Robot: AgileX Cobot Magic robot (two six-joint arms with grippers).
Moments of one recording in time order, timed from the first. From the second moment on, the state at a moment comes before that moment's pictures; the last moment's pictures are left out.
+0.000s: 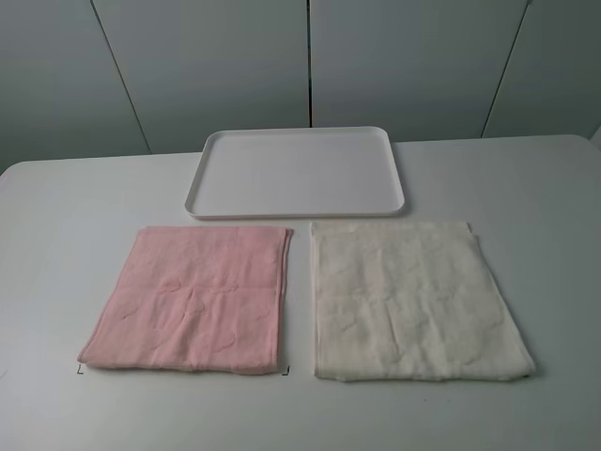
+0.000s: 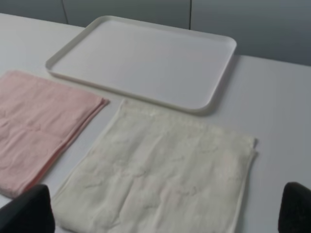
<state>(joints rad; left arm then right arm) 0.06 0.02 -0.56 0.06 1.10 -0.02 0.09 0.00 -0.55 0.32 1.10 -0.26</state>
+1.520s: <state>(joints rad) -0.18 1.35 -0.88 -0.01 1.04 1.18 0.59 1.31 -0.90 0.57 0.84 -0.95</state>
